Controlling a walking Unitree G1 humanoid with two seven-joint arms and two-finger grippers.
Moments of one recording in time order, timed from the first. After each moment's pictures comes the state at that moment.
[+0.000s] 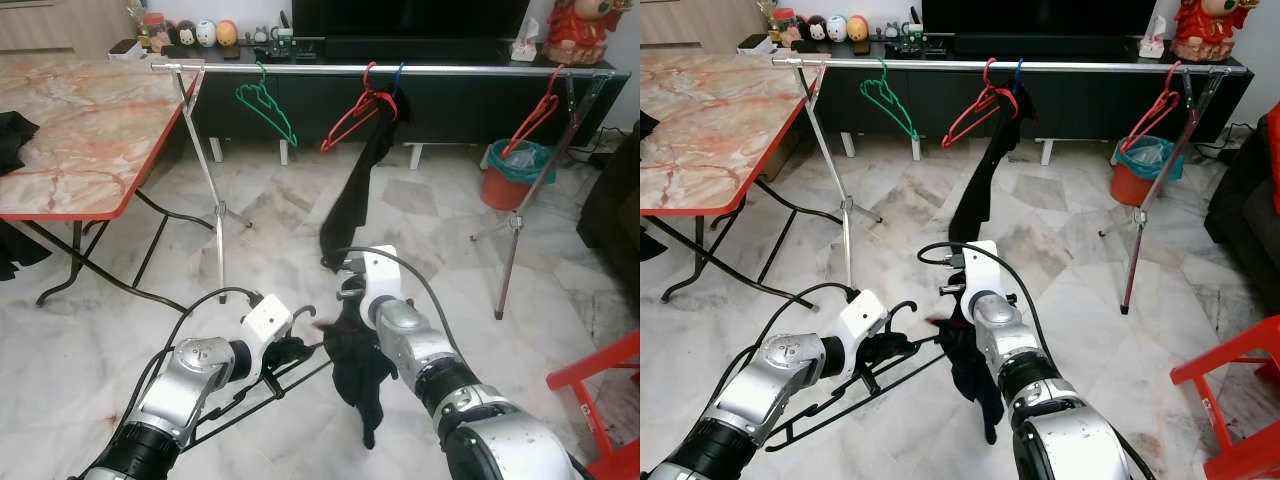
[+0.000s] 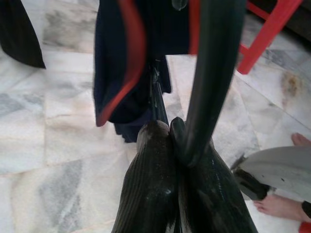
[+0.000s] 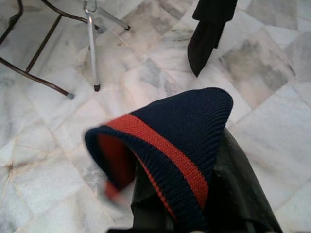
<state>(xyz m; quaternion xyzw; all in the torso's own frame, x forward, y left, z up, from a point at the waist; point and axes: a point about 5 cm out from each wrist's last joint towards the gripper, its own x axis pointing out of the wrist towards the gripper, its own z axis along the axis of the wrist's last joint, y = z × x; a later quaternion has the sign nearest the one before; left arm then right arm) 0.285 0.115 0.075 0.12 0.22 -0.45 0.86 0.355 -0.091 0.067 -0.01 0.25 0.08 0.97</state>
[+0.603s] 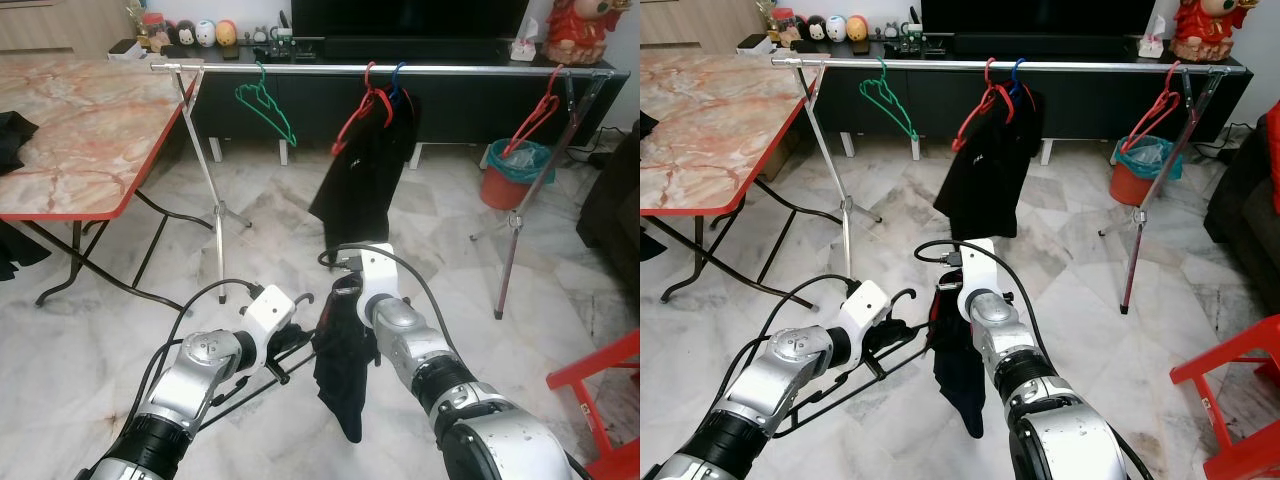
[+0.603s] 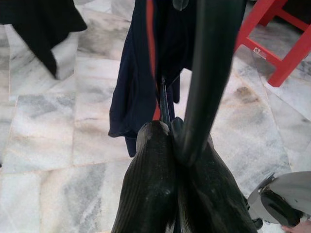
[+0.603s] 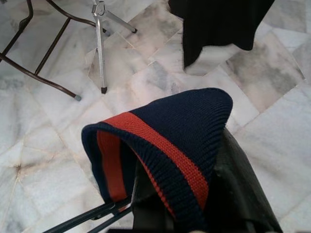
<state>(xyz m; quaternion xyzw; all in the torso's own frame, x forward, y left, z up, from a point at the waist) 0.300 0.114 0.081 0.13 0.20 -0.39 0.89 0.355 -0.080 0.070 -0.01 0.24 0.09 0.97</state>
